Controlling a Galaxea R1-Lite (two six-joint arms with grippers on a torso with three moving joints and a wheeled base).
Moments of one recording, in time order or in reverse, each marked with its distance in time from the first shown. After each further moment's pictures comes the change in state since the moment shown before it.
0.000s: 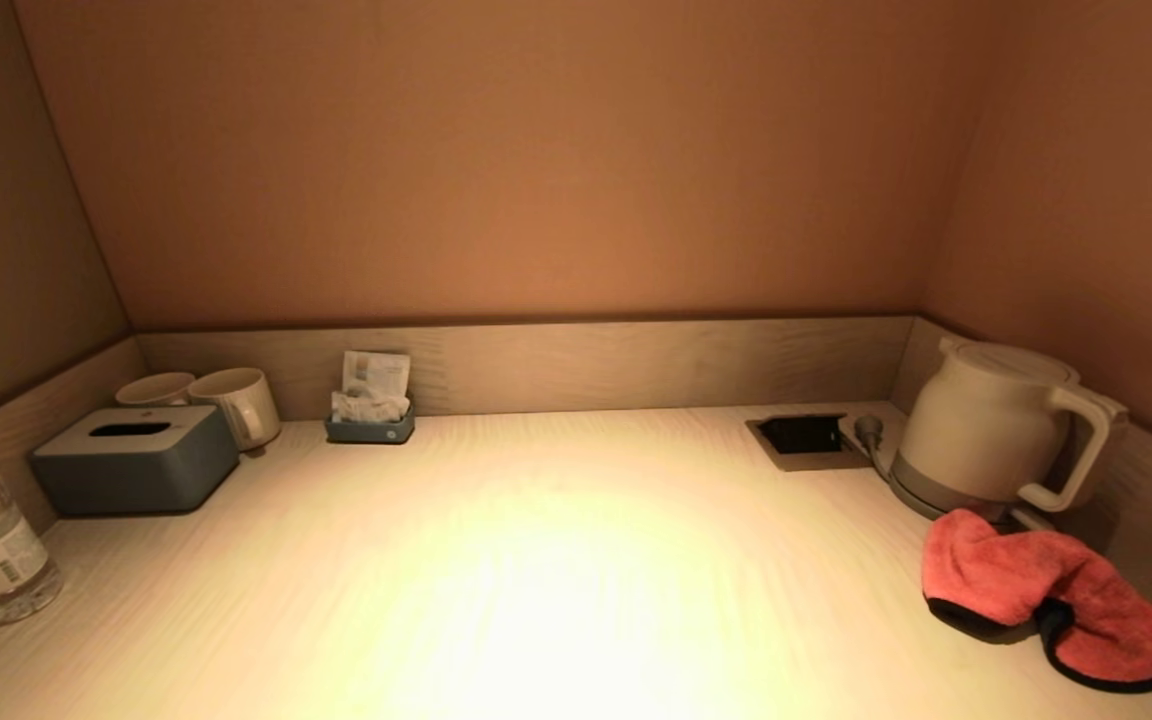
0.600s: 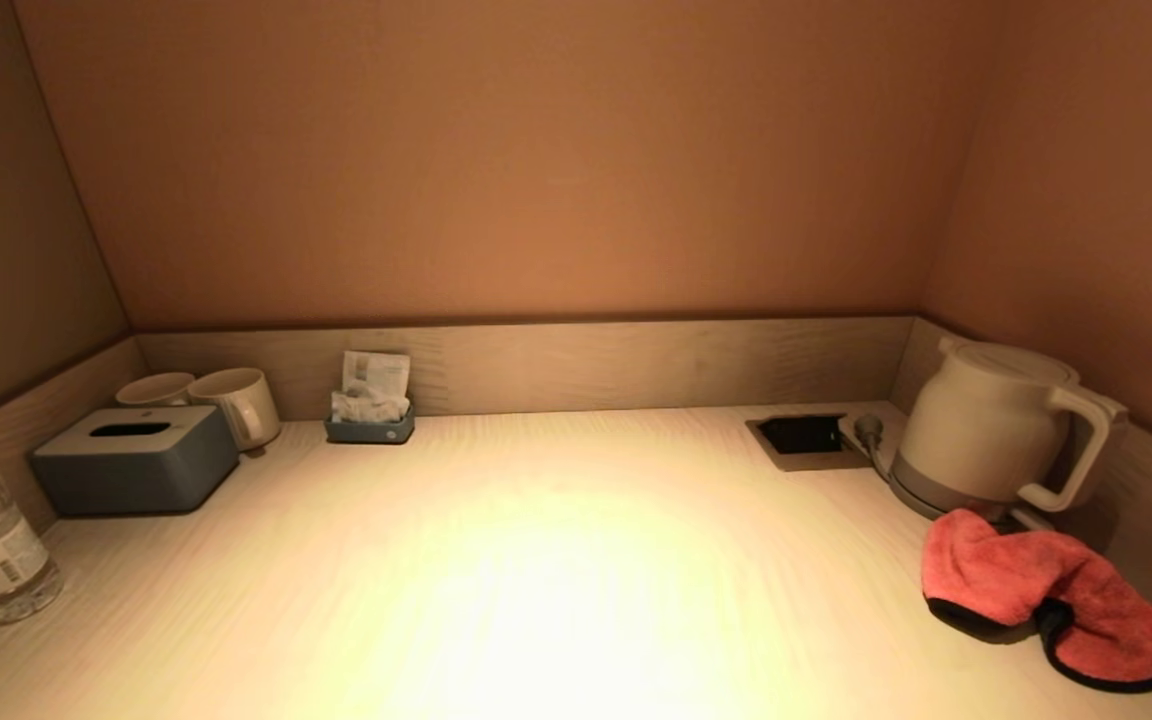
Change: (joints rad) left arm 0.001 0.000 0.000 0.000 0.000 -0.001; right arm -0.020 -0.177 0.217 -0.045 0.007 -0.036
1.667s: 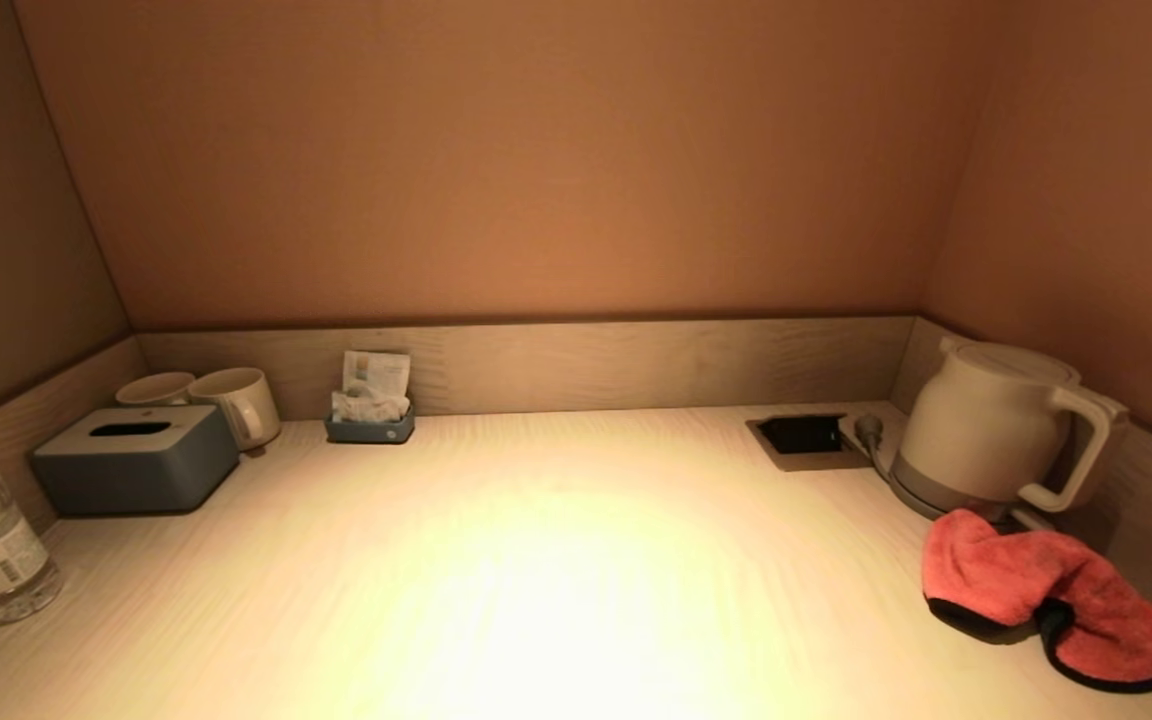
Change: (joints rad) left arm -0.001 0.000 0.000 0.000 0.000 0.000; right arm 0.000 -0.044 0.516 -0.514 0.007 -0.046
